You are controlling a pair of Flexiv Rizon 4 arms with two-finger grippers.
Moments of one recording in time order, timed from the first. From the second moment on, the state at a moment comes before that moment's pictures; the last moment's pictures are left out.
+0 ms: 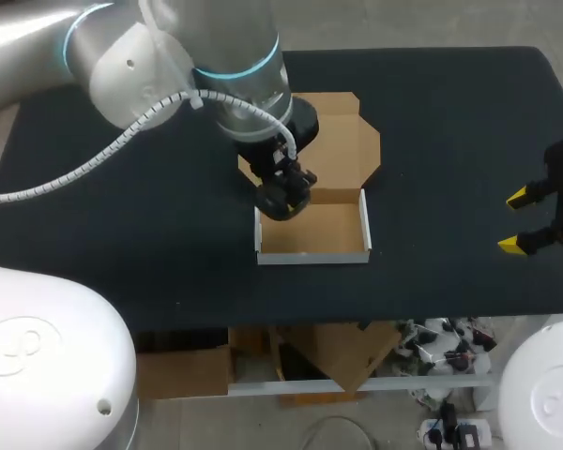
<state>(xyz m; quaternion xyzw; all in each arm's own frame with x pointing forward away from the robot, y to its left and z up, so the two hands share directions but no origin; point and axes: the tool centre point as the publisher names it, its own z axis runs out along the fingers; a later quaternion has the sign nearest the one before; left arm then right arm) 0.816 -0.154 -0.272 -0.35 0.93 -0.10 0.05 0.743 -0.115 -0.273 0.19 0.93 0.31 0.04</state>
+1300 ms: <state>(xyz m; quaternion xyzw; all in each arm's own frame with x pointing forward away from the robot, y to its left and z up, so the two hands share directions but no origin) 0.828 -0.208 -0.342 -0.30 0.94 -0.11 0.08 0.743 -0.115 -0.273 0.19 0.93 0.31 0.04</state>
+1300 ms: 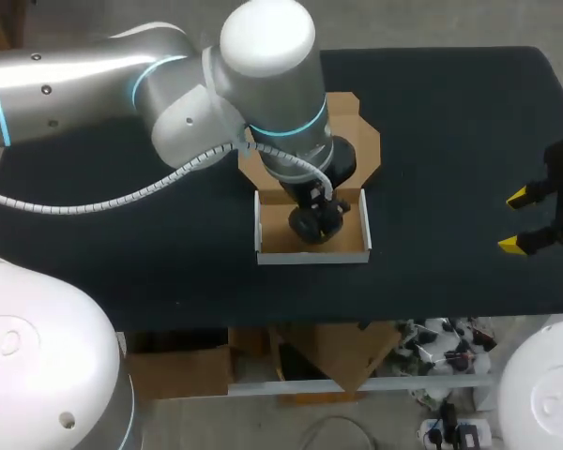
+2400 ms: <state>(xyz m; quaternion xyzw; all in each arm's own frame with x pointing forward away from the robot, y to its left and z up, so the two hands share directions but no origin) 0.857 -0.204 -0.388 -0.33 0.94 -0.09 0.07 0.743 -0.115 -0.272 0.19 0.93 0.31 0.04</state>
